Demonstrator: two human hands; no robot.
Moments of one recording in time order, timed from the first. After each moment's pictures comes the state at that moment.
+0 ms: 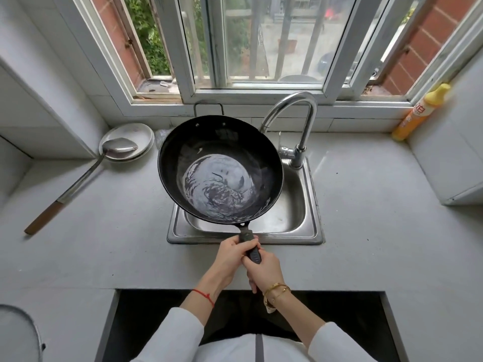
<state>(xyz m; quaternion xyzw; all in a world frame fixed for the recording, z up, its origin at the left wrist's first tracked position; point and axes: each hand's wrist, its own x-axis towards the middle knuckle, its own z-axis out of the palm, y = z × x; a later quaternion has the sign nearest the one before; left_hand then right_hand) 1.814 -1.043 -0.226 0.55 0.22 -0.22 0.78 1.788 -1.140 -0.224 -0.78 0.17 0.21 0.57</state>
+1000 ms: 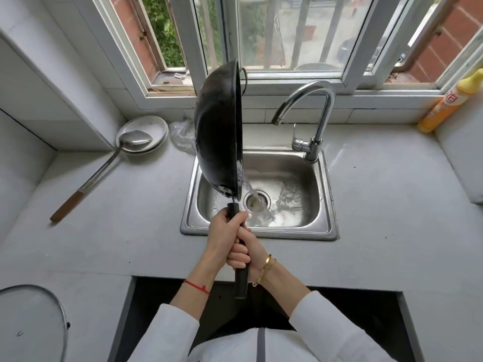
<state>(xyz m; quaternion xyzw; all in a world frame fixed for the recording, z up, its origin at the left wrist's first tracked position) 1.828 -1.012 -0.187 0.69 0.25 -0.08 0.68 1.817 -1.093 -0.191 -0.33 0.19 0.44 0.81</state>
